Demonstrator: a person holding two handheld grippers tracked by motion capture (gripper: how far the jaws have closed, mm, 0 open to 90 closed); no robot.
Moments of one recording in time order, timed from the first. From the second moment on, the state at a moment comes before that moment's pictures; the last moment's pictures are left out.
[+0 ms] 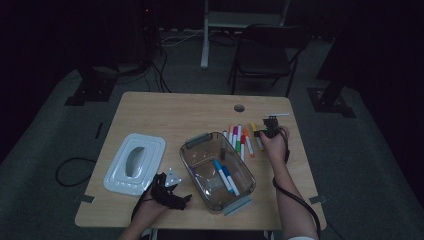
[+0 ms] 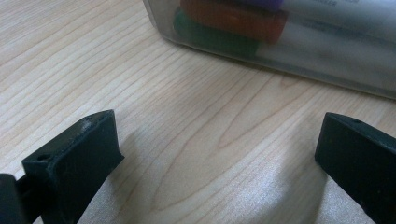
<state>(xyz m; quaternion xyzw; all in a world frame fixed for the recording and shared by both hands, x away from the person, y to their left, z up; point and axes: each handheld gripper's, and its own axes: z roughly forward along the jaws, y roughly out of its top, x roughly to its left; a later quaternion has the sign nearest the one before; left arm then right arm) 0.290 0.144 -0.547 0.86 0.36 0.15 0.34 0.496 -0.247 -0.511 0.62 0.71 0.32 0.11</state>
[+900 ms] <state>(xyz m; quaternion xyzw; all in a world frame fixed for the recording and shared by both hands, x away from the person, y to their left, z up) 0.290 0.144 -0.547 0.86 0.36 0.15 0.33 0.393 -0.206 -0.395 0.54 0.72 0.42 0.10</state>
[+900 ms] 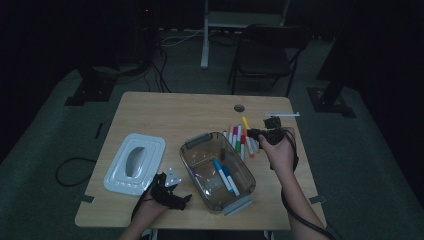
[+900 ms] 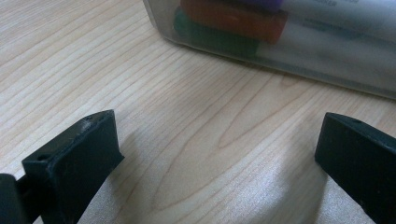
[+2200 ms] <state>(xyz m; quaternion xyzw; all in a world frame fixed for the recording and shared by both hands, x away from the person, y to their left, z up) 0.290 0.144 -0.547 0.86 0.36 0.15 0.33 0.331 -0.077 -0.419 0.42 0.82 0.38 -0.03</state>
